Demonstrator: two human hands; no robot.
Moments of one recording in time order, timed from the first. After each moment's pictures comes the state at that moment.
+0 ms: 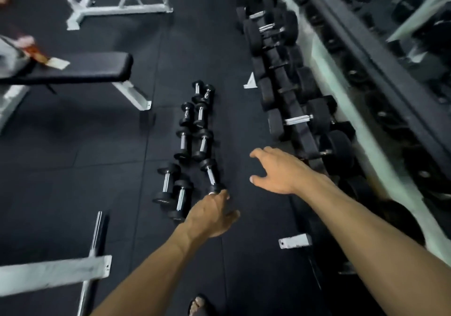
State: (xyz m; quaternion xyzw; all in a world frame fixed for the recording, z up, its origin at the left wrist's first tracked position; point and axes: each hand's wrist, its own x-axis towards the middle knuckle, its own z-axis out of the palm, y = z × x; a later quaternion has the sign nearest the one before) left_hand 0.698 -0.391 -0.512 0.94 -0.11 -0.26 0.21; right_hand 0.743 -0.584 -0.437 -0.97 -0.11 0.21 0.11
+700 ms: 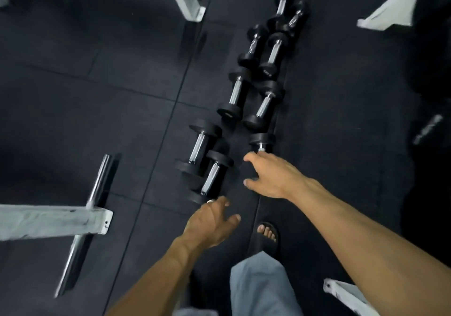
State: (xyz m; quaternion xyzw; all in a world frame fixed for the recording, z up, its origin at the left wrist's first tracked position) left_hand 0.859 -0.254 -0.821 0.85 0.16 -0.40 0.31; right_hand 0.992 -0.397 -0.791 -0.88 -0.25 0.39 0.10
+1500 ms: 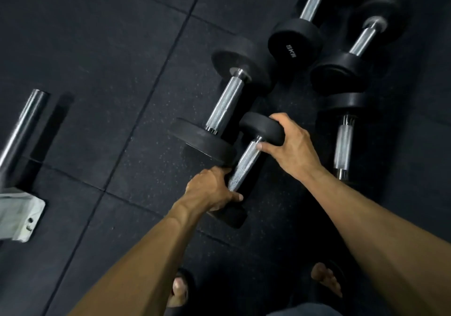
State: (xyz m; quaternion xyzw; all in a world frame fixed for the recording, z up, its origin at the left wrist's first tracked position) left_hand 0.889 -0.142 -1.200 0.83 0.21 -0.40 0.32; right_hand 1.007 -0.305 -1.176 -0.90 -0.12 0.25 0.32
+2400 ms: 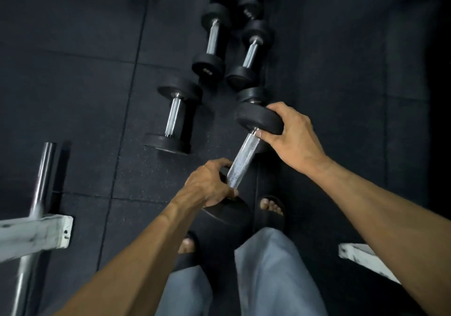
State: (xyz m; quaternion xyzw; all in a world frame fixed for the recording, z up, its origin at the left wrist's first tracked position) left_hand 0.873 -0.231 -0.980 0.80 0.12 -0.42 0.40; right_hand 0.949 -0.421 -0.931 -0.93 -0.03 0.16 0.34
